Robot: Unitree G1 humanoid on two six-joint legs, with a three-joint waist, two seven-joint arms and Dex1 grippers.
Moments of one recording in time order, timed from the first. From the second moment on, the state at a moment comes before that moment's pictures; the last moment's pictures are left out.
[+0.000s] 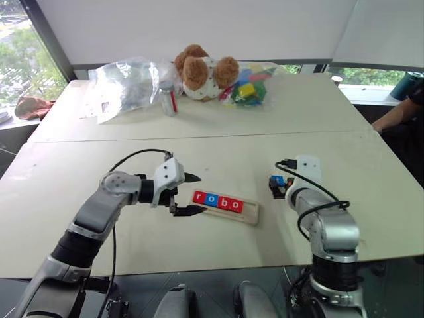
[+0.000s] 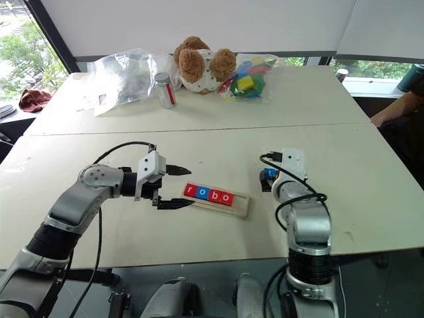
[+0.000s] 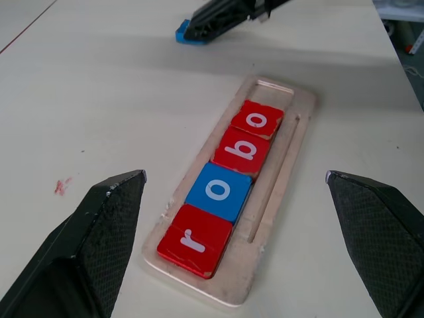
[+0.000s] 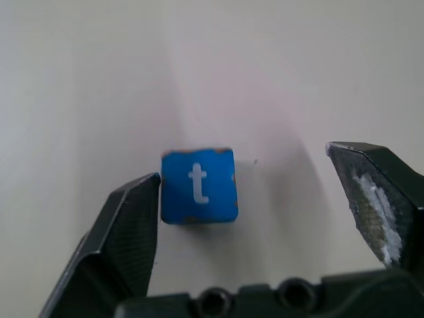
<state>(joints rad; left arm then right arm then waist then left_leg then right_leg) -0.46 0.65 -0.20 -0.08 -0.31 0.37 -1.13 -0.38 -0.23 -0.13 -0.44 -0.01 1.22 0.11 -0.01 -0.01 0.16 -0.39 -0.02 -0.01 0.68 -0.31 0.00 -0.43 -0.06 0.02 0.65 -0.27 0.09</state>
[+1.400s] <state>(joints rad) -0.39 0.81 -0.08 -0.14 -0.34 0.43 -1.17 -0.71 -0.72 0.13 0.60 0.07 0.03 1.44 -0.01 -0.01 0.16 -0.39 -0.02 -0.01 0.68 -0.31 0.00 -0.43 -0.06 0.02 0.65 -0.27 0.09</state>
